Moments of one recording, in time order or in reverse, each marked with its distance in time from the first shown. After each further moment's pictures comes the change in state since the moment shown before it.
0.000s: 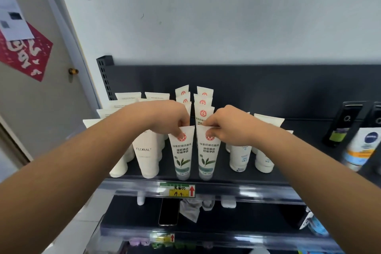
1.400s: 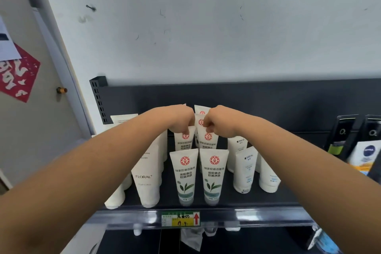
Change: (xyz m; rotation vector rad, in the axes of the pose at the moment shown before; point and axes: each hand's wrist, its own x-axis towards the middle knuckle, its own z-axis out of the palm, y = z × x) left_hand 0.080 -0.024 -0.017 0.067 0.011 -0.052; right_hand 0.071 0.030 -0.018 -0.176 -0.049 0.167
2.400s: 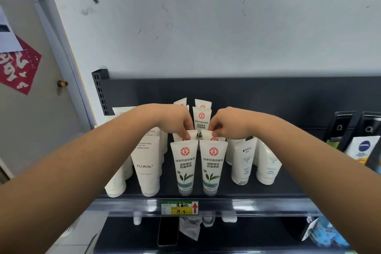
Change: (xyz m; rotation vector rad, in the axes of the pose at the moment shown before) left_hand -0.043 -0.002 0.002 -0.240 -0.083 0.125; right_hand -0.040 -0.007 -0.007 0.074 -0.114 -0.033
